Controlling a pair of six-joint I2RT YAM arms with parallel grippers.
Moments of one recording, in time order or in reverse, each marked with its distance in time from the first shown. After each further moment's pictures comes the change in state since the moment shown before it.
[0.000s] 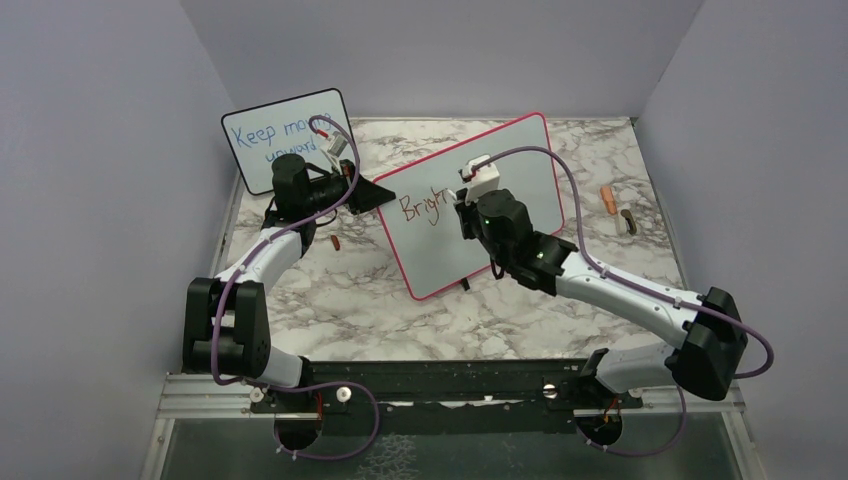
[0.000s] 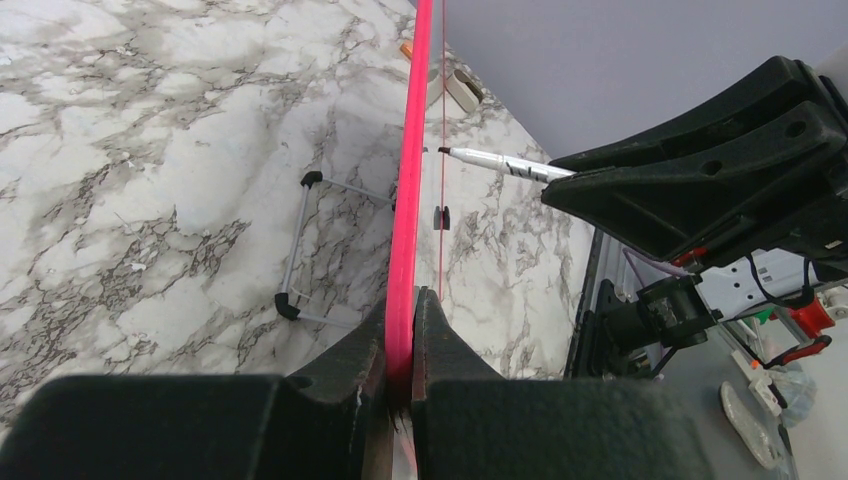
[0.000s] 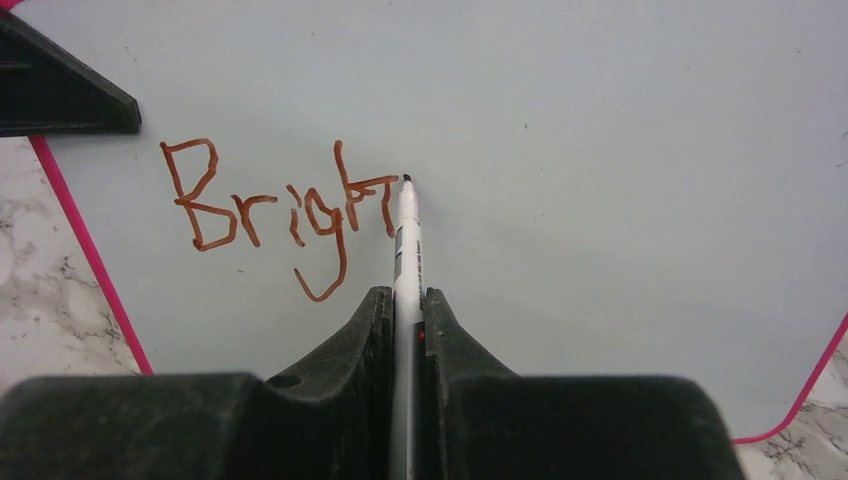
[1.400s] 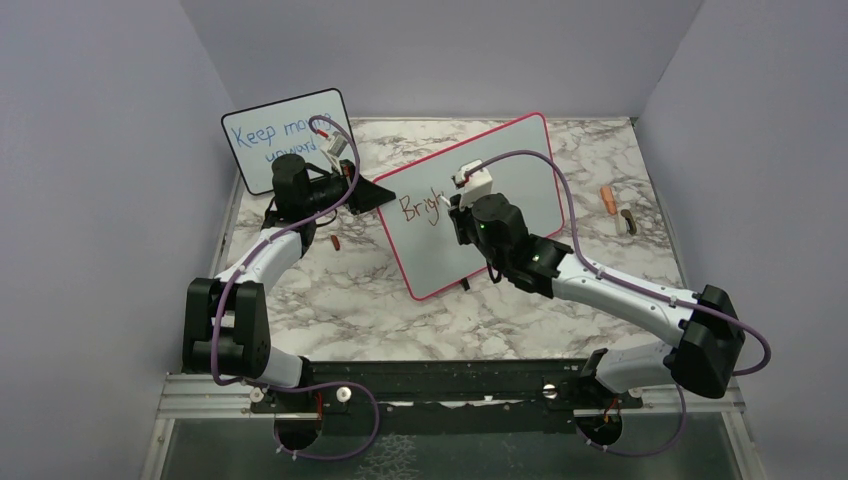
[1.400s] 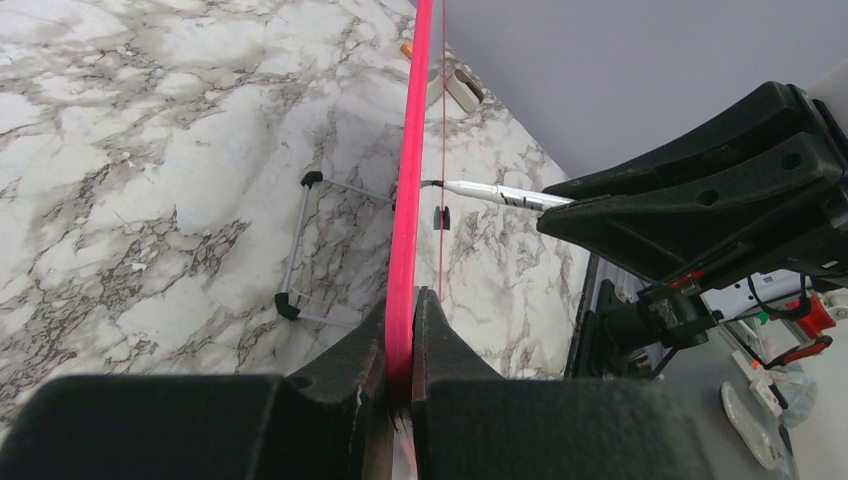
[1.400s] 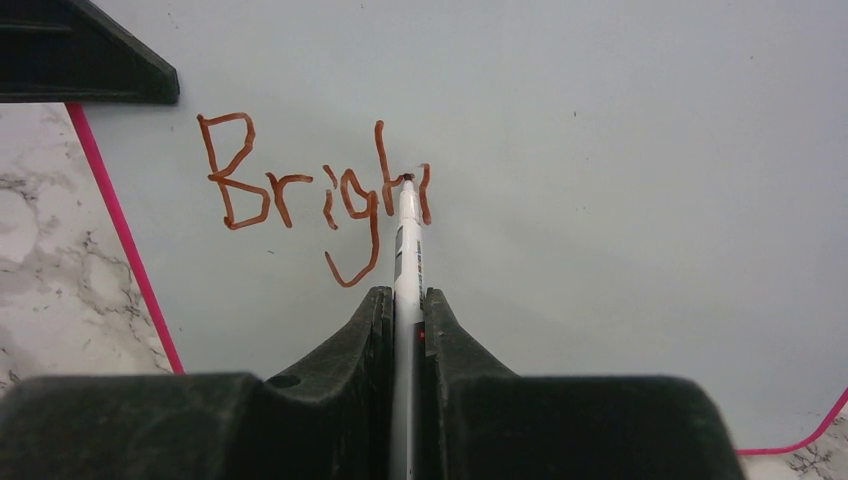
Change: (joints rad) left arm -0.001 -0.002 -0.001 0.000 -0.001 0.000; right arm 0.024 0.002 -0.014 0.005 -0.027 0.000
